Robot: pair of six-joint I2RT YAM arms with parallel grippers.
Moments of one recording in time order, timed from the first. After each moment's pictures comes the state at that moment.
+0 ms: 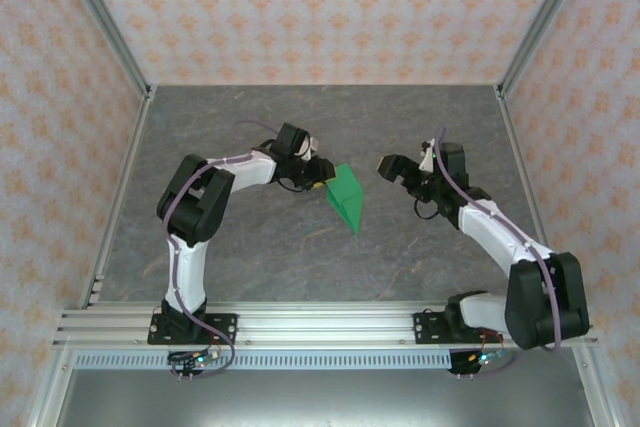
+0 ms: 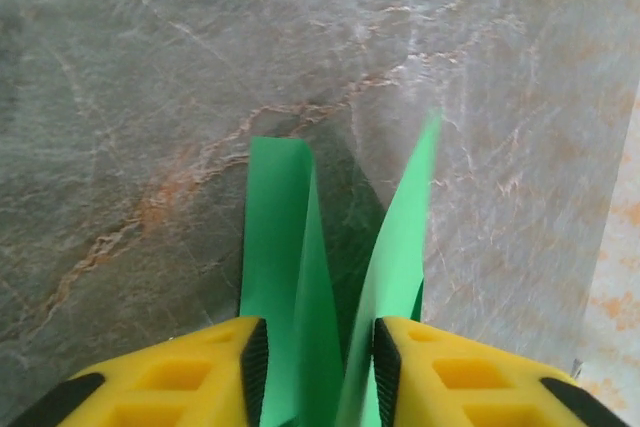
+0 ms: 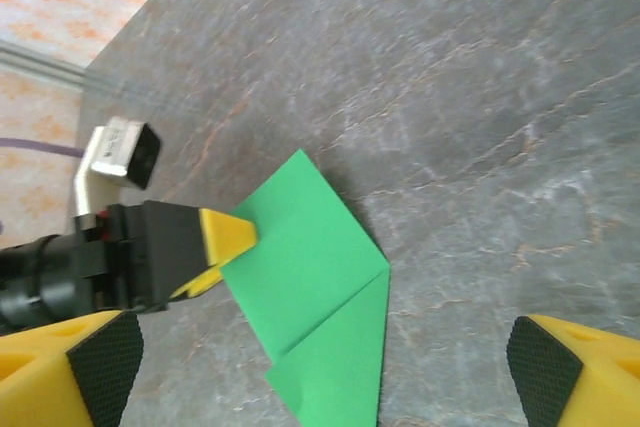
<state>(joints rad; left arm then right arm) -0.43 2.06 1.29 -0.16 0.53 -0.80 0.19 1.28 0.70 -0.09 -0.42 0.68</state>
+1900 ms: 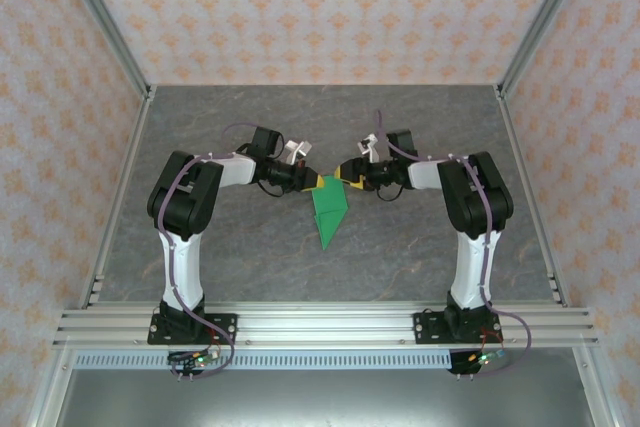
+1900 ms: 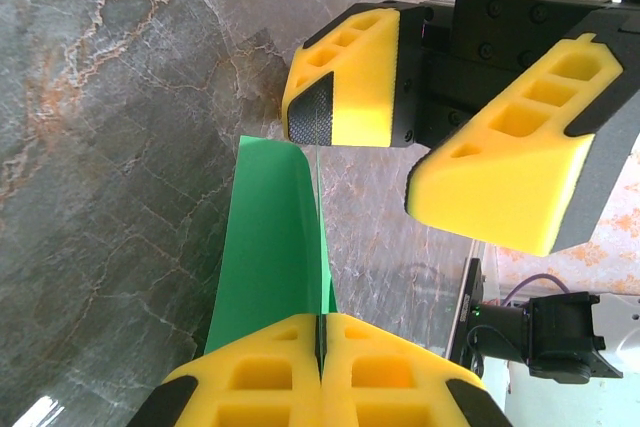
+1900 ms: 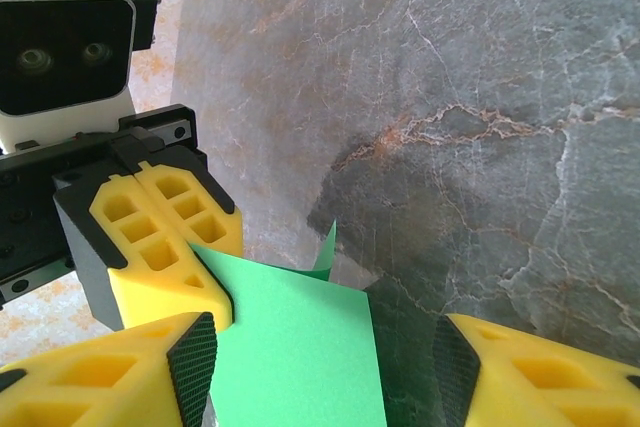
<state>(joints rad) -0.28 2.06 1.19 -0.08 1.02 -0.41 0.28 2.03 1.07 0.13 -0.98 0.50</state>
